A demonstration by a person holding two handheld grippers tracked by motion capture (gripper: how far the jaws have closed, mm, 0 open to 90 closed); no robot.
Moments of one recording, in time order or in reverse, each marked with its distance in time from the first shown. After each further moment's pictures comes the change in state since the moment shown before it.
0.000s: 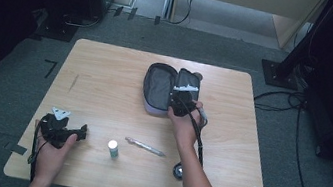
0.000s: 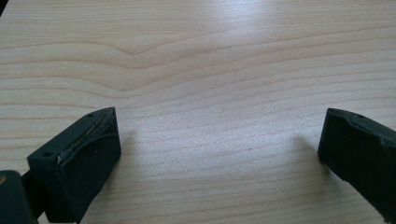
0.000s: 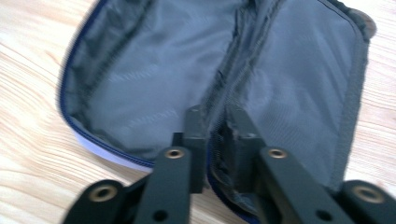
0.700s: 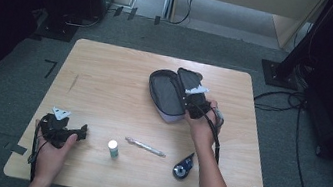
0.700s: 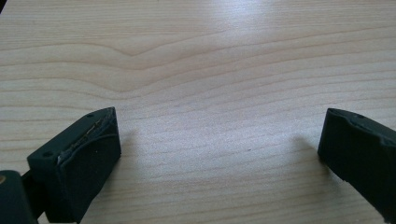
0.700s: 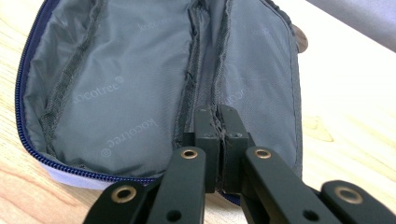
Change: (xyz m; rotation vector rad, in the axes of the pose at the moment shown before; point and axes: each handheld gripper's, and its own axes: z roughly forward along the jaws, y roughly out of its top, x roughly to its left) left arm 0.000 0.000 0.000 0.003 -0.003 0.006; right arm -0.044 -0.007 -0.018 0.004 -0.069 -0.212
